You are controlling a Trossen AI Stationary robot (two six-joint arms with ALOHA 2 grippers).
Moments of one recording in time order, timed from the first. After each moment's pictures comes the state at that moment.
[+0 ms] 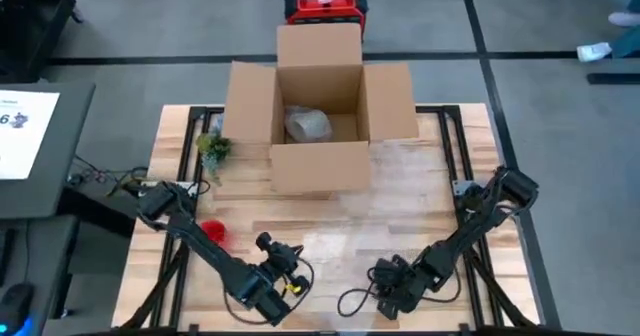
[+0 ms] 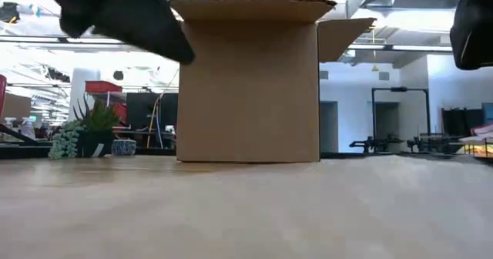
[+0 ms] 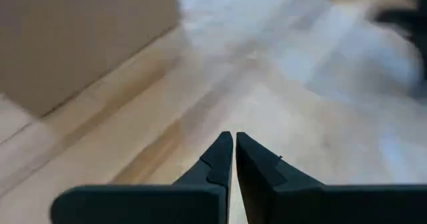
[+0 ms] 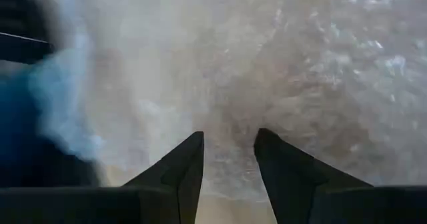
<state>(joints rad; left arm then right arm) -0.68 1.96 1.40 -0.87 -1.08 -1.40 0.79 1.84 0.87 0.06 0.25 1.26</state>
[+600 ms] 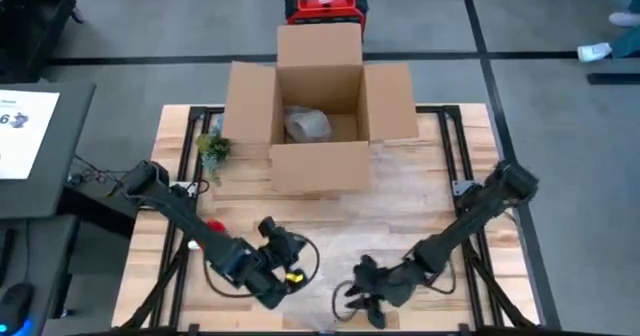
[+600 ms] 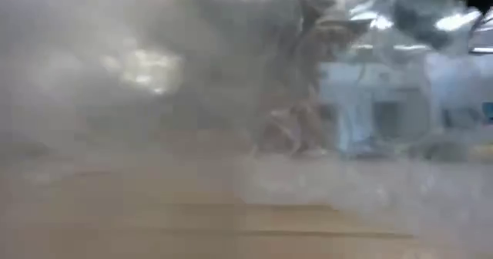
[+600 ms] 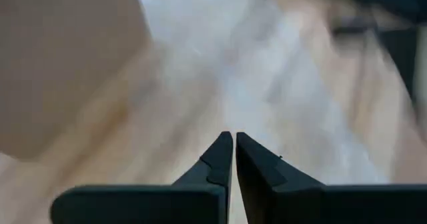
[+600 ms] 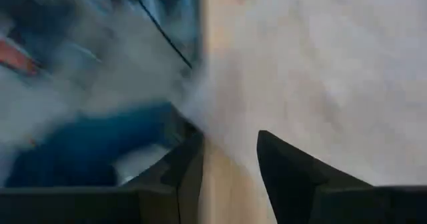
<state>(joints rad) -0.66 1.77 1.38 -0.72 -0.78 -1.02 0.71 1.66 1.02 -0.17 0.35 0.82</state>
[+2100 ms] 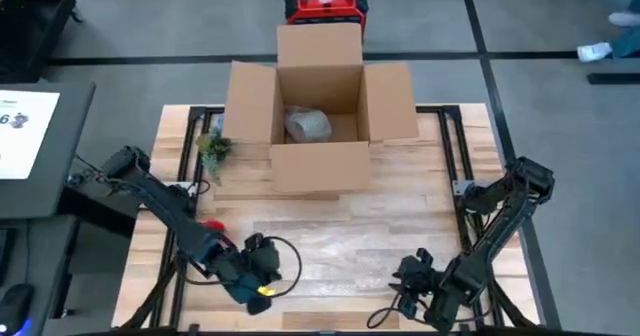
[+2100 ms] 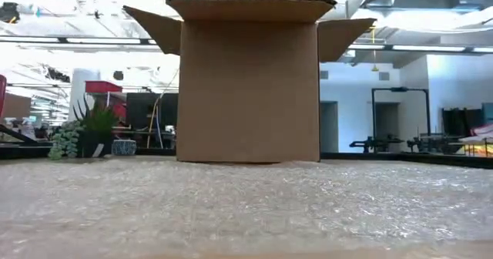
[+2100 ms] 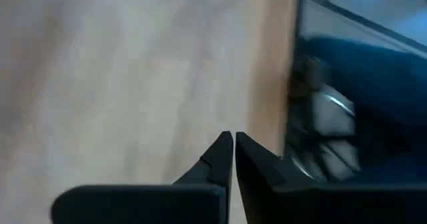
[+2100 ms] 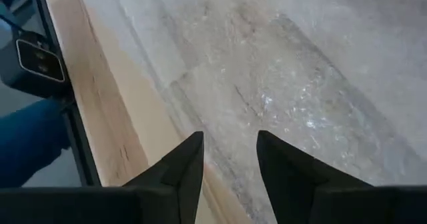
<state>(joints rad) -0.71 1.51 1.24 -0.70 -0.17 -0.99 0.99 1.66 0.99 -0.50 0.65 1.44</state>
